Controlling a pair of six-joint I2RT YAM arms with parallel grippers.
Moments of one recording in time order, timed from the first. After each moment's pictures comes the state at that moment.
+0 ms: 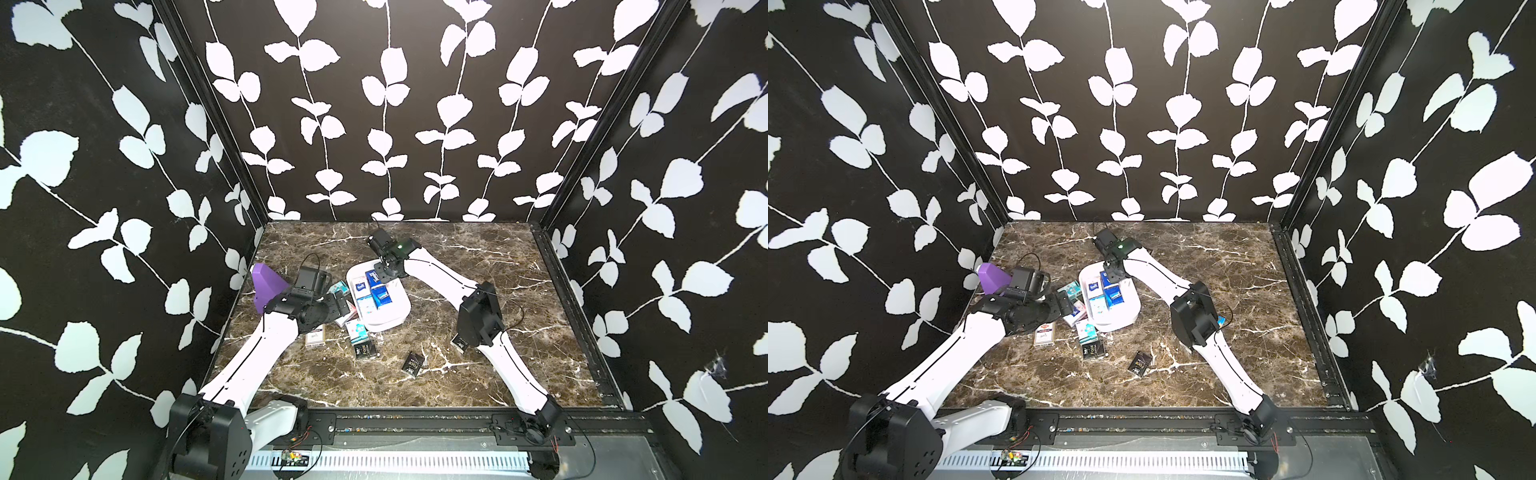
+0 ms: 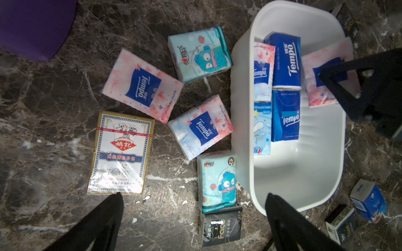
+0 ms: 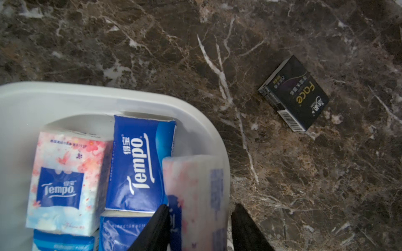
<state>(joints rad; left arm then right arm) -0.28 1.14 0.85 -0.77 0.03 -0.62 0.78 2.53 2.44 -1.06 0.24 0.25</state>
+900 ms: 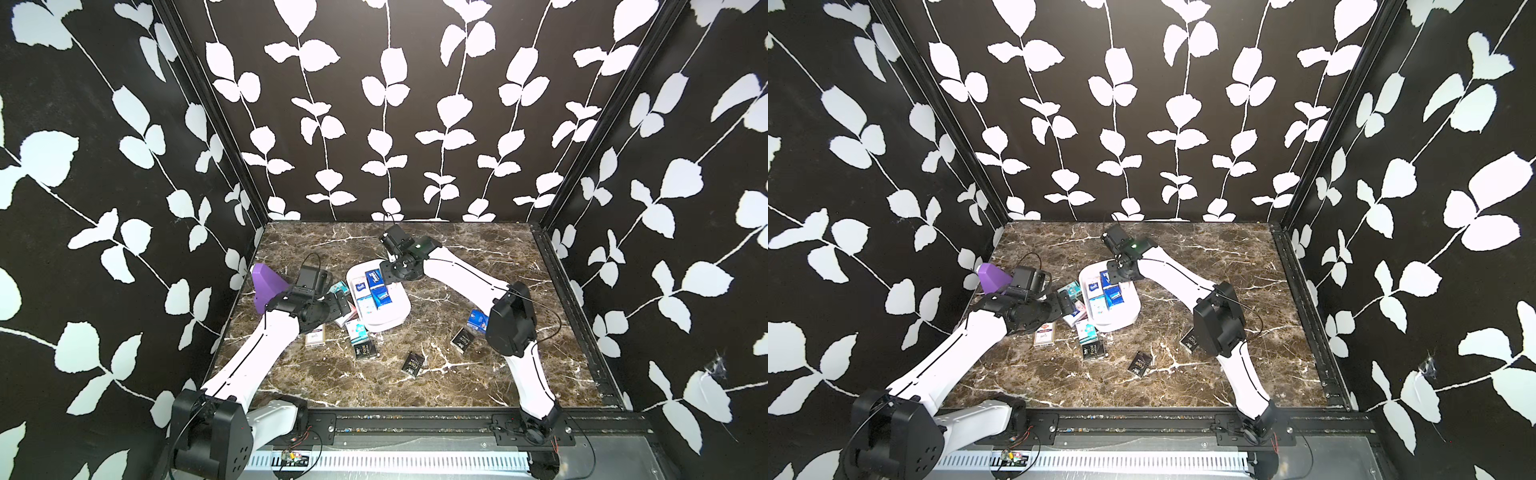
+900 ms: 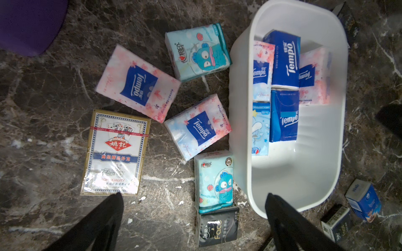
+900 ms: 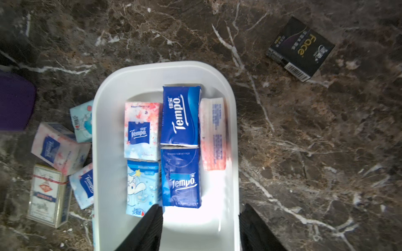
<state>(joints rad) -0.28 1.16 0.86 -0.76 0.05 -0.64 0.78 2.18 2.02 -0.91 0.05 0.46</state>
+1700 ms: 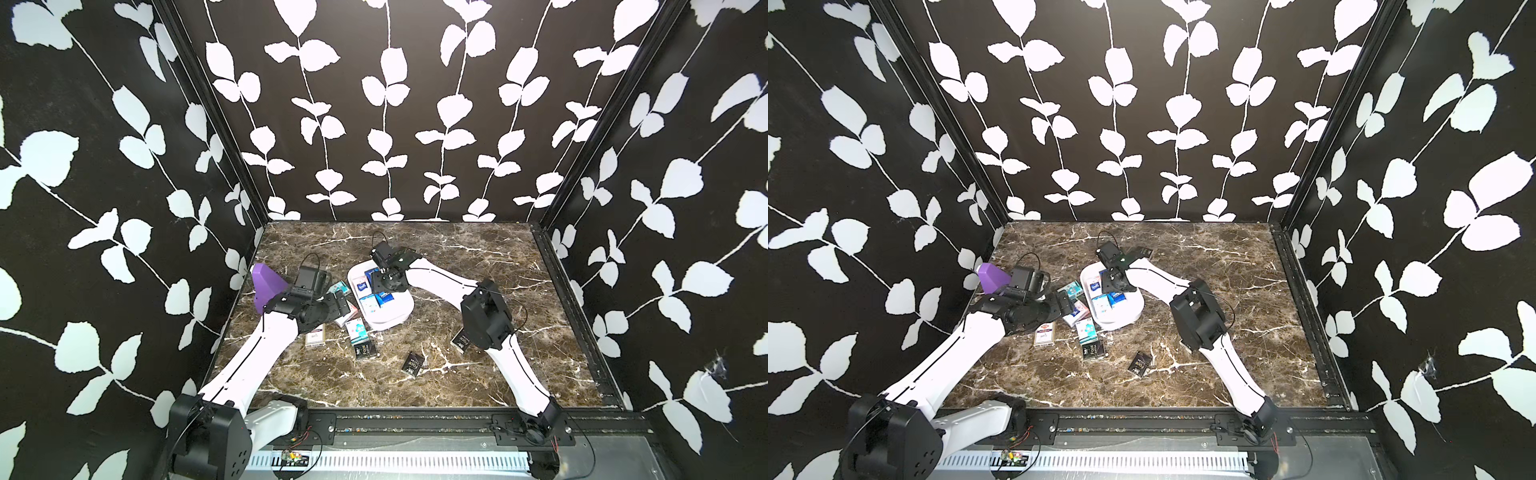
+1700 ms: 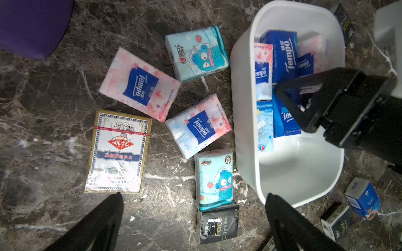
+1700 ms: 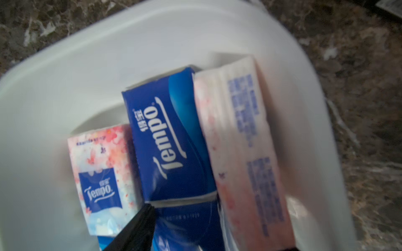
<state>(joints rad) -0.28 1.14 0.86 -0.77 0.04 -0.63 0.79 2.42 2.12 -0.79 0.06 0.60</state>
